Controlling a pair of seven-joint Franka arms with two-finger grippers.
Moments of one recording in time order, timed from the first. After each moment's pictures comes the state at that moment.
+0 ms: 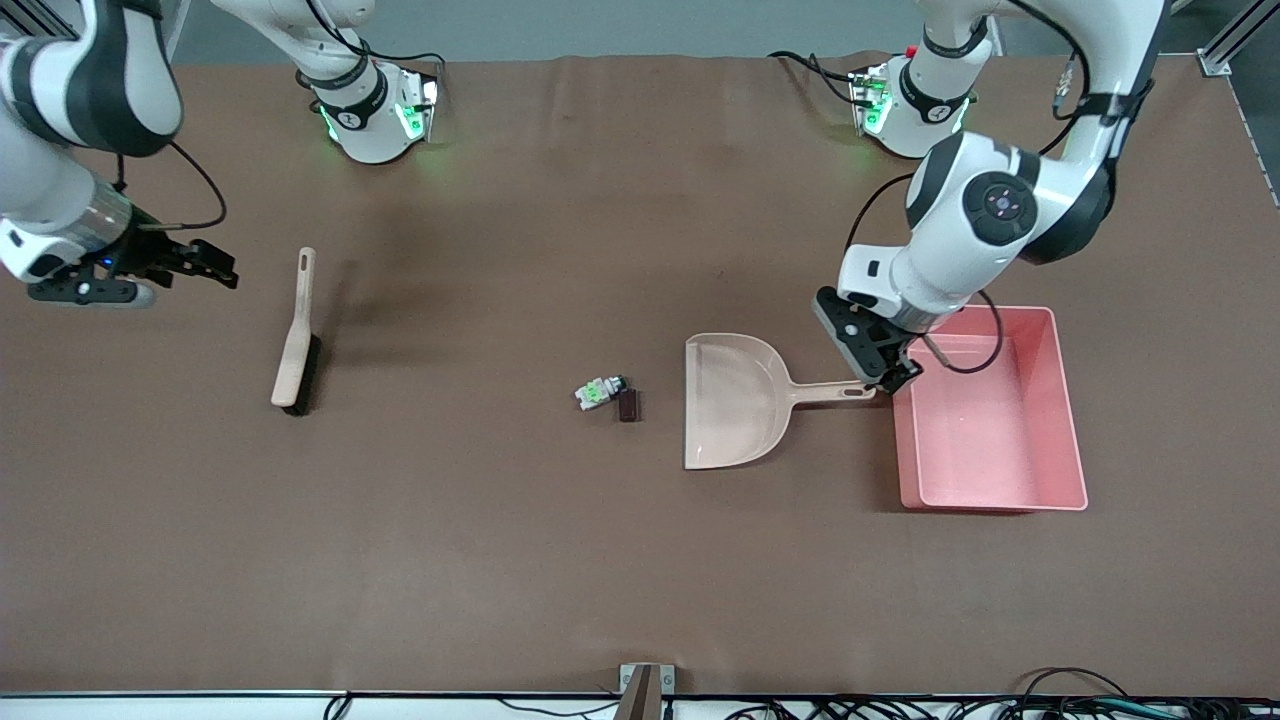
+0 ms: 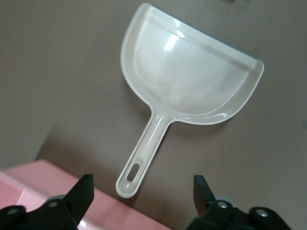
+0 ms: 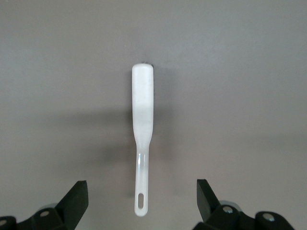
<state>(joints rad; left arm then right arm) -0.10 0.20 -0.30 -2.07 -0.03 2.37 0.80 -0.18 -0.20 0.01 -2.35 0.00 2.10 -0.14</state>
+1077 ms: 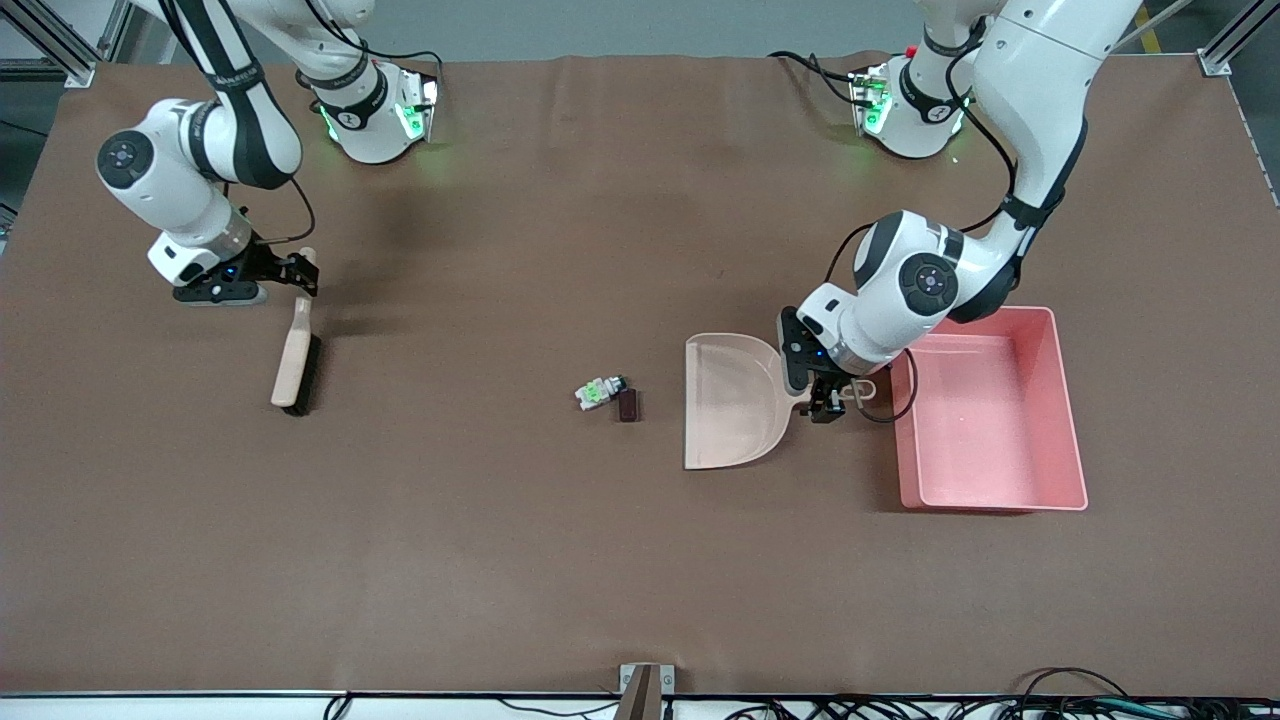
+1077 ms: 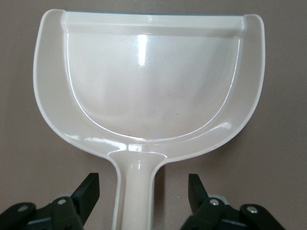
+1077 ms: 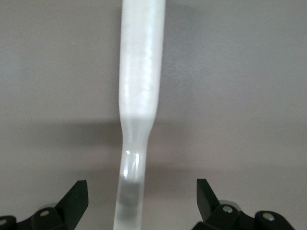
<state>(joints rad) -0.11 0.46 -0.34 -2.07 -0.03 2.62 1.19 -0.18 -0.07 0.01 -2.76 0.00 2.71 -0.21</state>
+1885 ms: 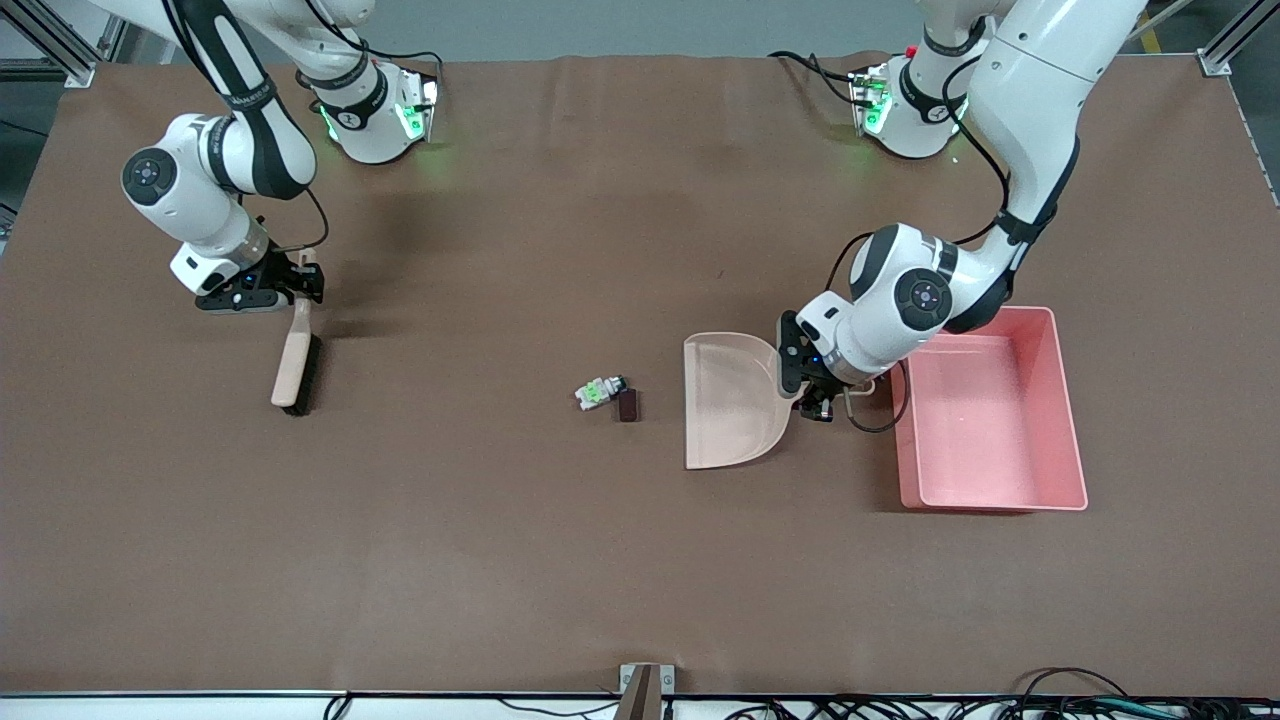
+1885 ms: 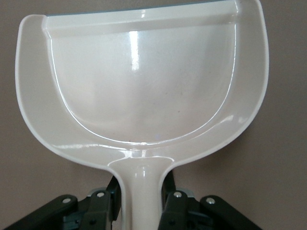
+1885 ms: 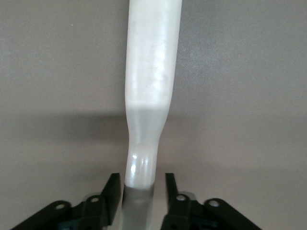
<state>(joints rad) -0.10 0.50 -0.34 -2.04 -0.03 2.62 1.28 -0.17 -0.02 0.01 -2.76 0.00 2.72 -0.21</state>
